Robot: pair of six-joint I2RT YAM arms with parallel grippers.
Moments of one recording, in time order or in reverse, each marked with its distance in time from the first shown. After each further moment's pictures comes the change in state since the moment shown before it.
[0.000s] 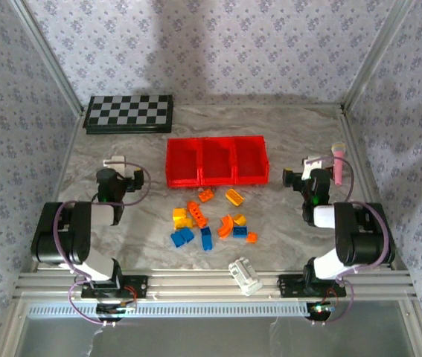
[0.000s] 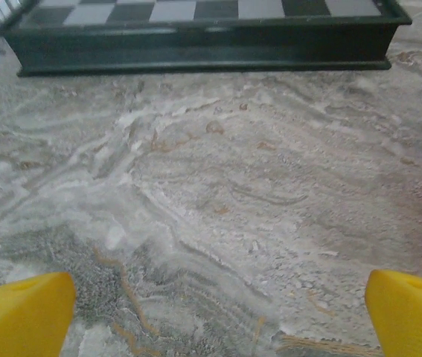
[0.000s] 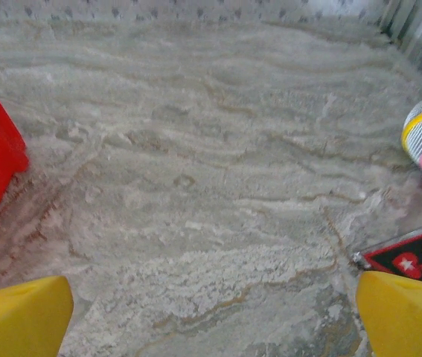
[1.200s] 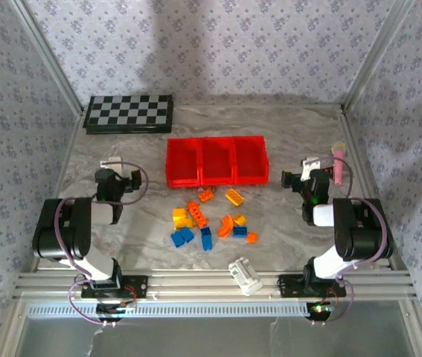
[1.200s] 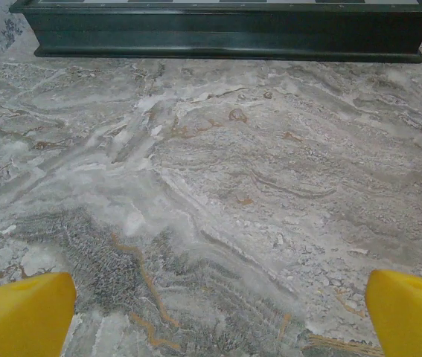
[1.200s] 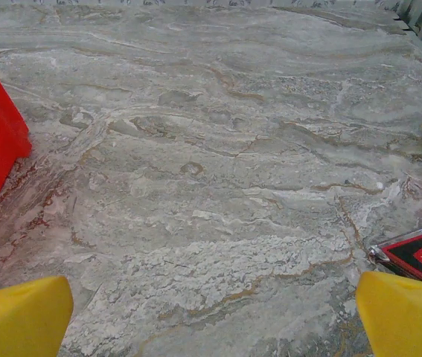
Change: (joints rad) left arm 0.048 0.066 0.005 0.031 0.011 -0.034; right arm -0.015 0.069 0.001 0.036 -0.043 -0.003
